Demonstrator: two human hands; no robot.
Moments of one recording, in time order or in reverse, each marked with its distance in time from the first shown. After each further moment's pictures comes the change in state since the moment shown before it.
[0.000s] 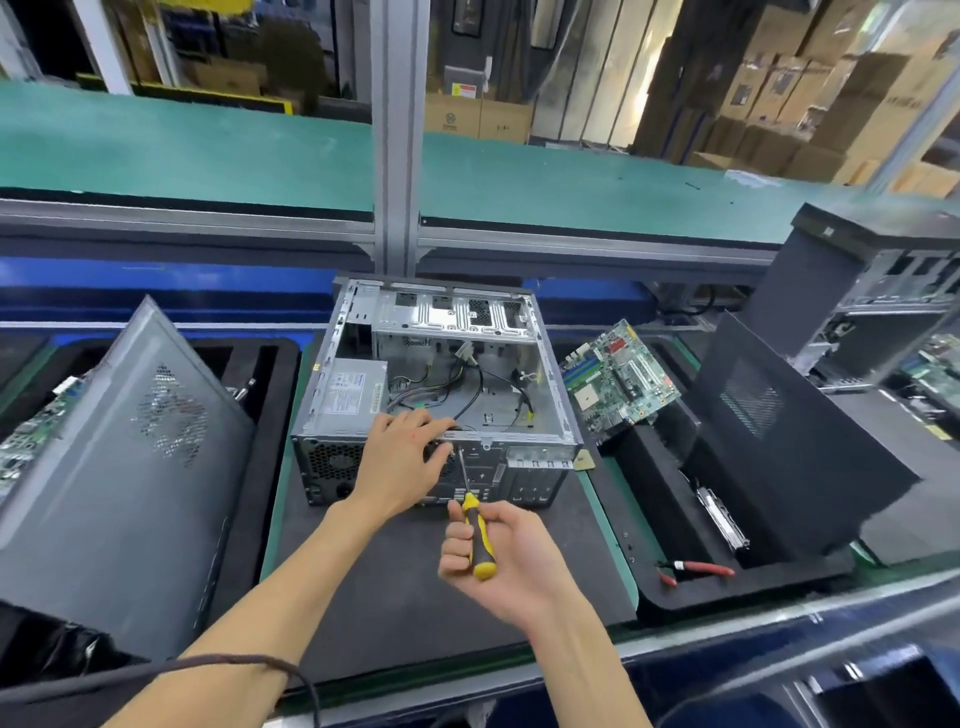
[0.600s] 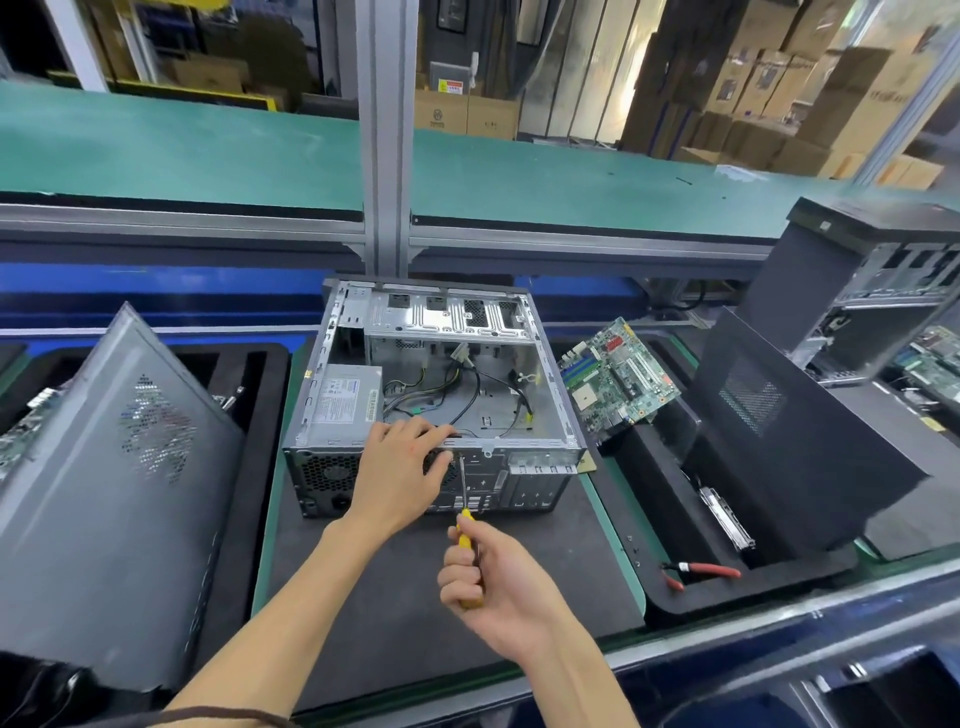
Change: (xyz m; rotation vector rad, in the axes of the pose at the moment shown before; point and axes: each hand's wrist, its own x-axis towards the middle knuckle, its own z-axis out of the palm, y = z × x) left_hand -0.003 0.001 0.000 -0.006 0.041 0.021; right_hand 0.005 0.012 0.001 -0.002 0.036 -0.016
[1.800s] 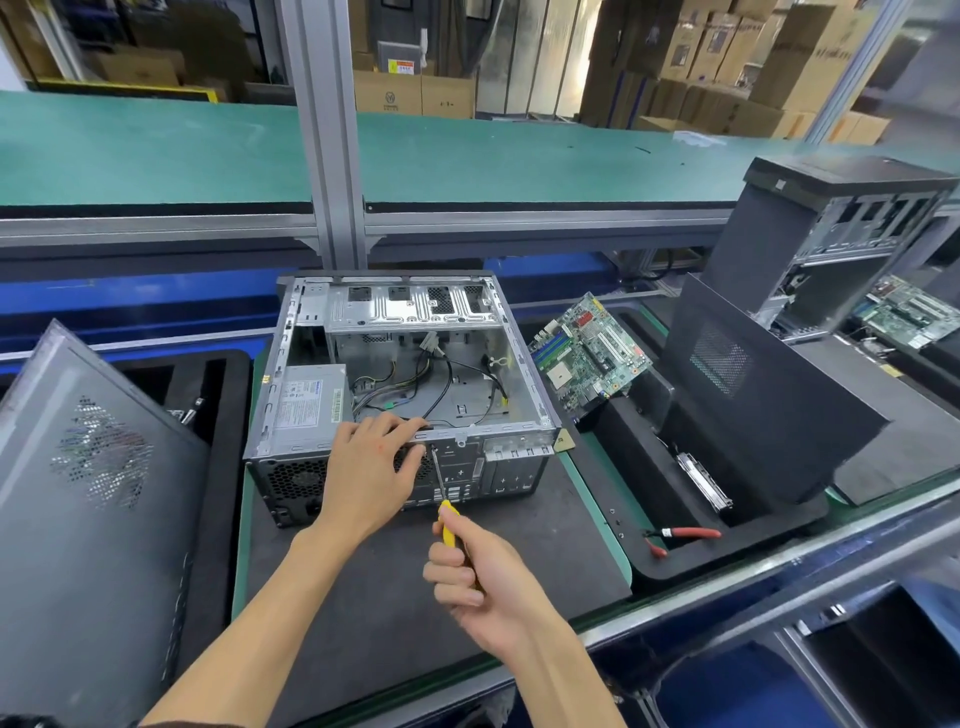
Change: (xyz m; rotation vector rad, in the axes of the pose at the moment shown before) left_hand 0.002 -0.003 0.003 0.036 -0.015 0.014; right_hand 0.001 0.004 -0.007 -0.098 0.004 -0.105
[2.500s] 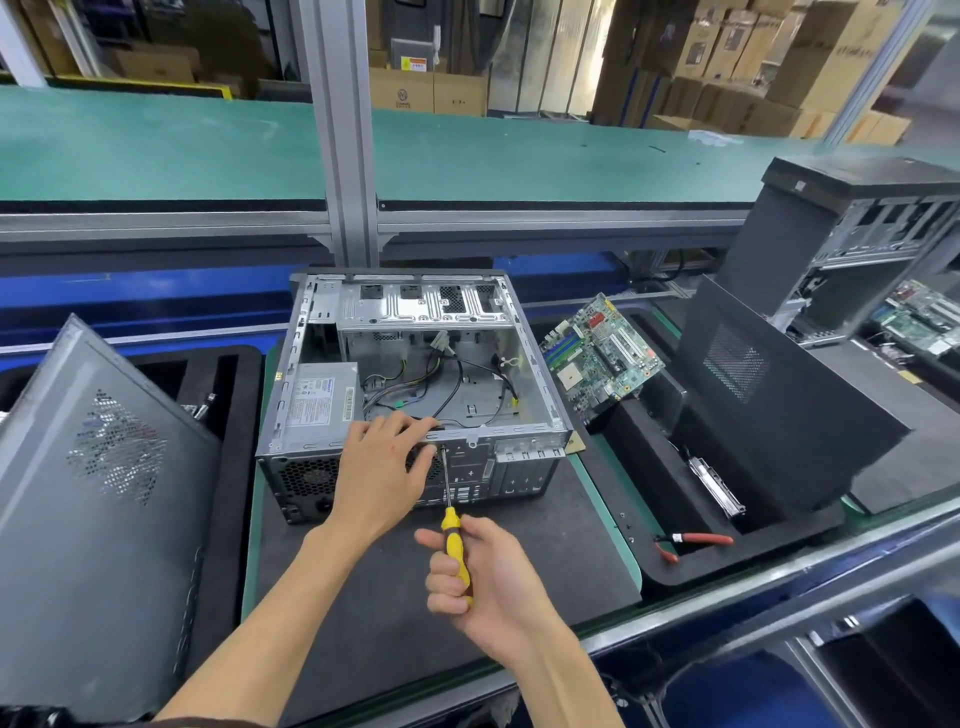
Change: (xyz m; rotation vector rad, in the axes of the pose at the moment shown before) left_hand -0.001 -0.001 0.003 0.012 0.030 0.021; right_hand 0.006 0.006 0.003 -0.020 0.068 0.009
